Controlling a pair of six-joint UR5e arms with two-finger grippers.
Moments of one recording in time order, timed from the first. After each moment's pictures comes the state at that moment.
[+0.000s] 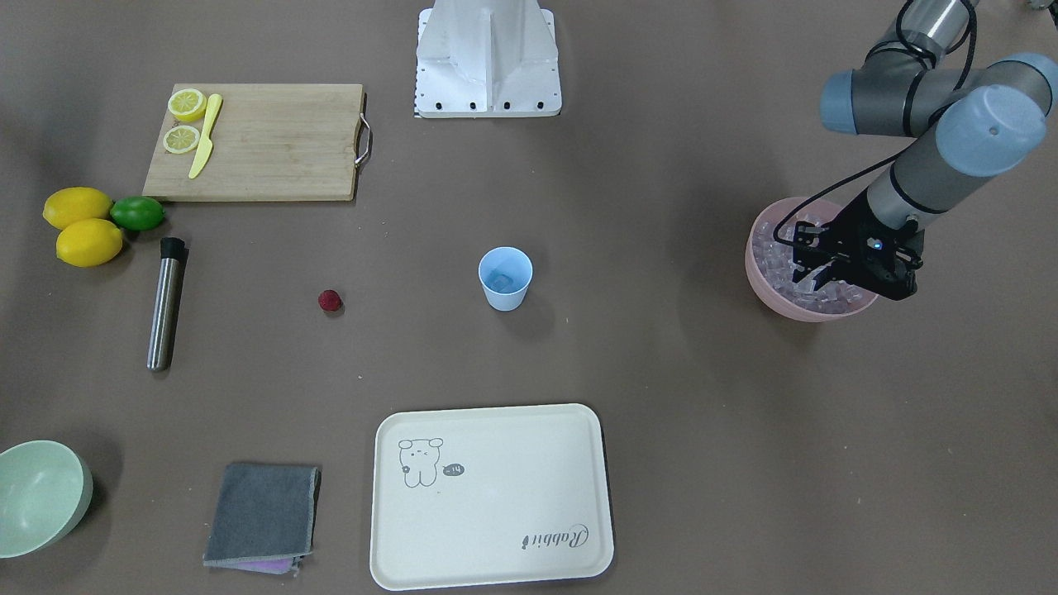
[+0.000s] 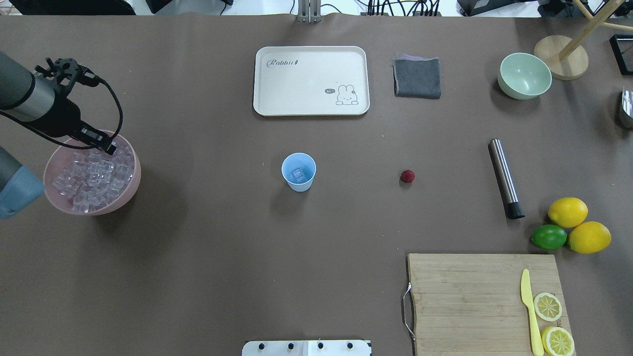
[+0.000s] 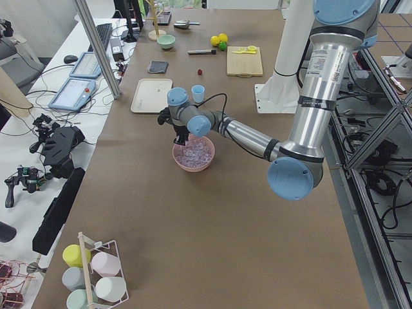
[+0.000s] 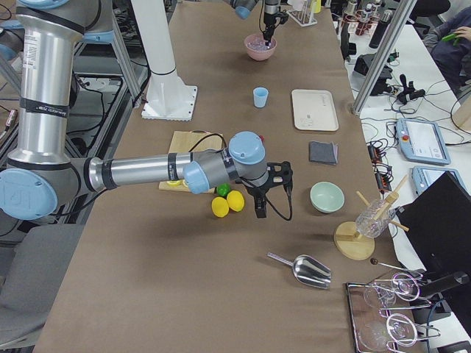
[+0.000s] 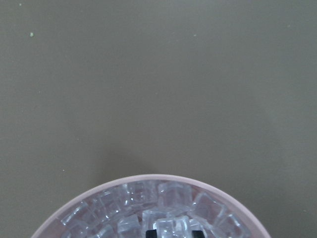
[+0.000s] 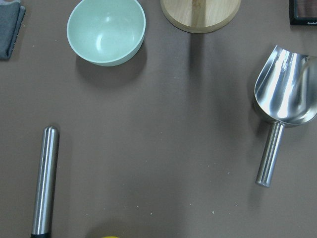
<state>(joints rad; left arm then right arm) -0.98 -1.78 -1.75 -1.85 -2.28 -0.44 1.47 -1.73 1.86 -1.27 2.38 0.32</state>
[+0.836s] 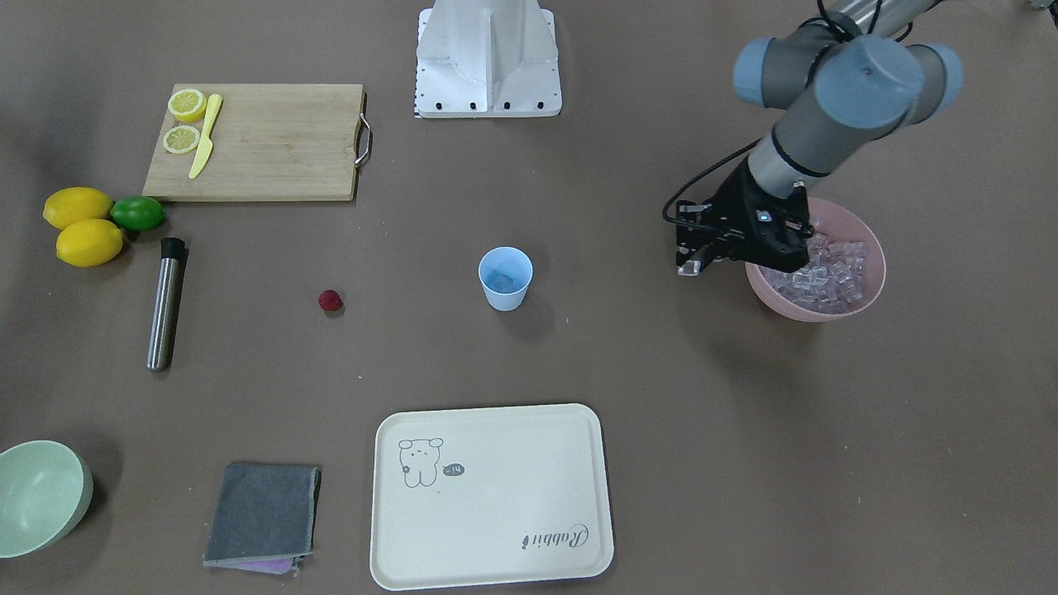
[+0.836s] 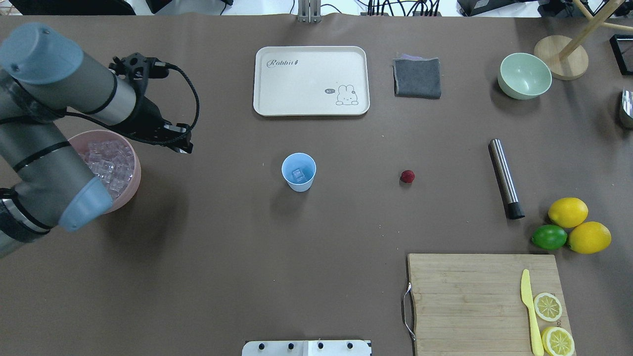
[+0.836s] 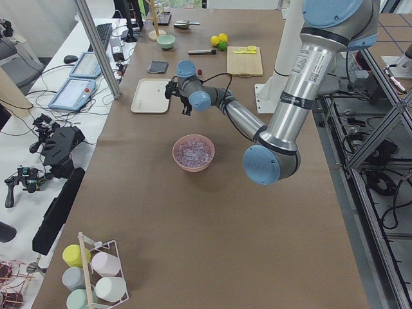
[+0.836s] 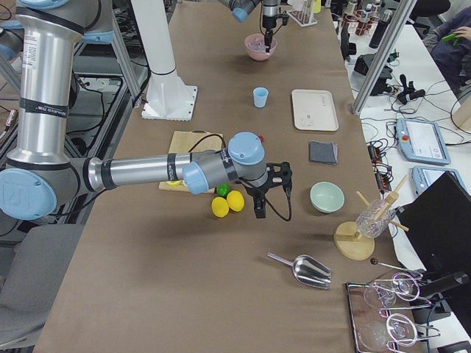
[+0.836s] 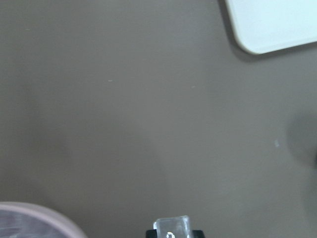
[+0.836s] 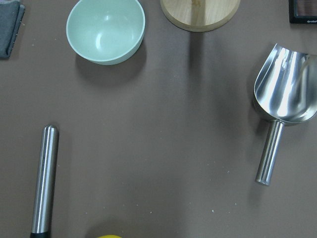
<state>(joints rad) -0.79 -1.99 -1.78 -1.86 -2.15 -0.97 1.47 -1.74 1.86 -1.27 2.38 0.32</state>
